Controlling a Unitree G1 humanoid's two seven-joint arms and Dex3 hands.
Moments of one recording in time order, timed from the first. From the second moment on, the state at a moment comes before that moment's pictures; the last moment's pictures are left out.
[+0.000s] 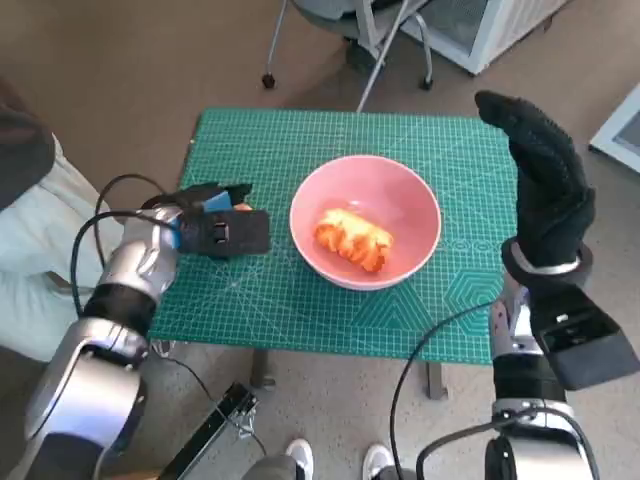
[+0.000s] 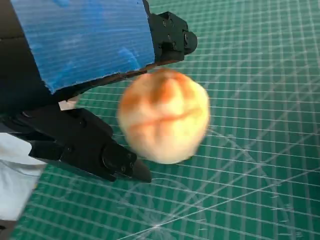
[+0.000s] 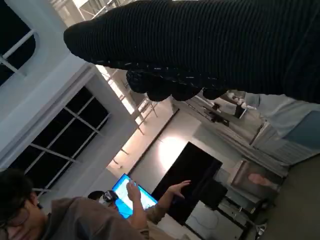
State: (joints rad) left arm -1.04 0.43 -0.47 1.20 0.64 -0.06 -0.38; right arm -0.75 -0.18 -0.16 0.71 0.22 -1.09 0.35
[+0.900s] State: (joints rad) left arm -1.05 0.34 -0.55 1.33 0.70 -0.09 -0.10; right arm -0.72 -0.19 -0.15 0.64 0.23 -1.06 0.35
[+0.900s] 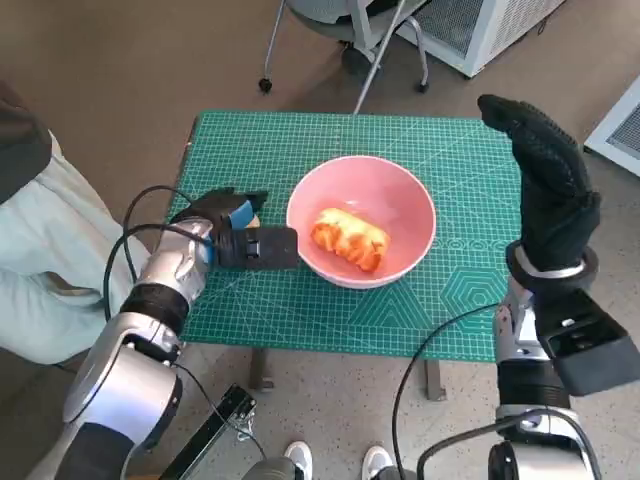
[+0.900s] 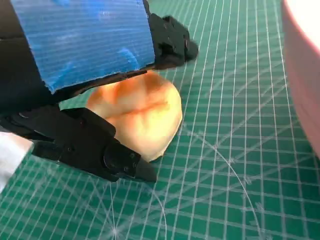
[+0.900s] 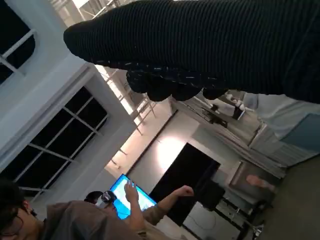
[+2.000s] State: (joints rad) left arm -1.04 0.45 -0.29 0.72 0.53 -0.33 0.07; right arm -0.70 -0.19 -0.15 0.63 0.22 -1.06 0.35
